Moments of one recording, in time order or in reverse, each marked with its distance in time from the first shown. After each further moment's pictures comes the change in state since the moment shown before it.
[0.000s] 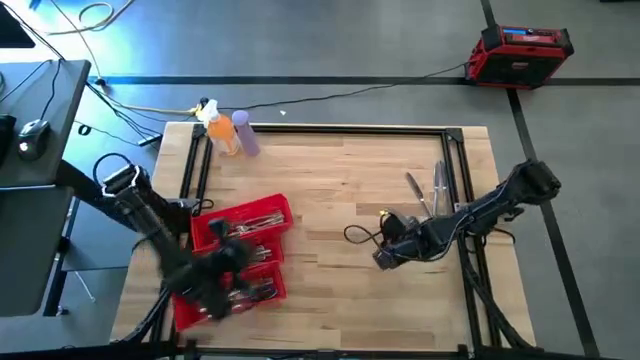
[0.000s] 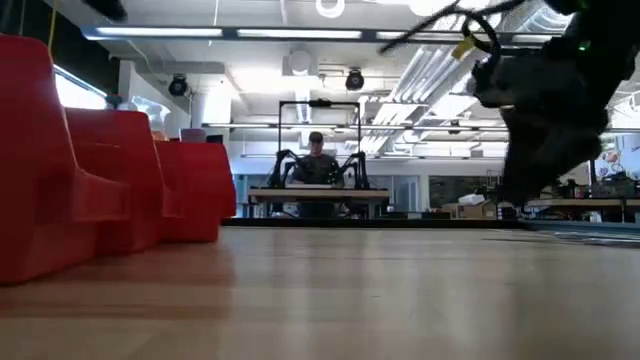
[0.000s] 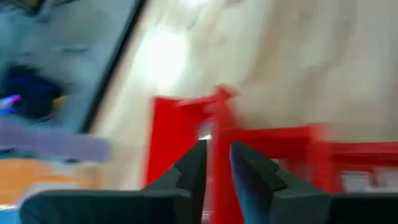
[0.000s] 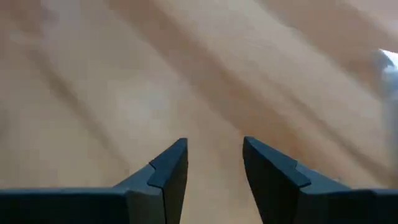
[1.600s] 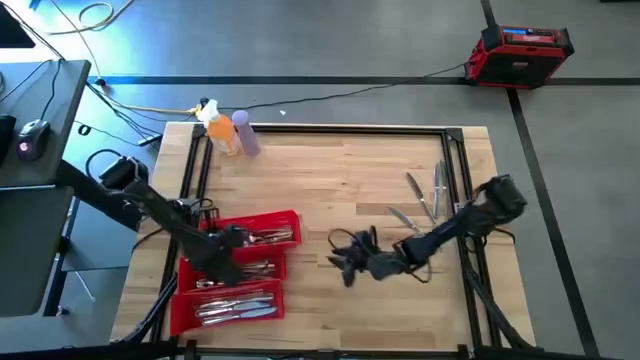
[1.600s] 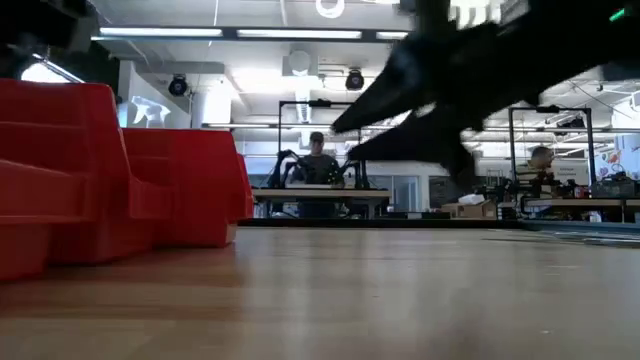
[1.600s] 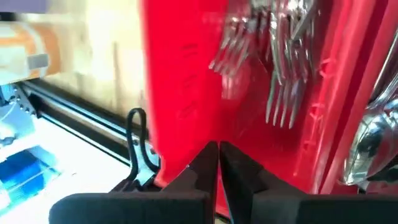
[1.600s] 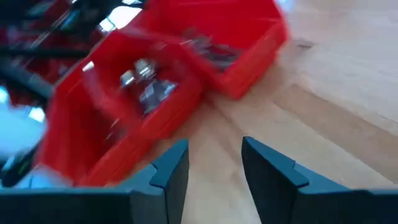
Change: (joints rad) left arm 0.072 -0.128 -0.317 -0.055 0.576 0.075; right arm -0.017 0.371 0.040 1.039 0.206 -0.176
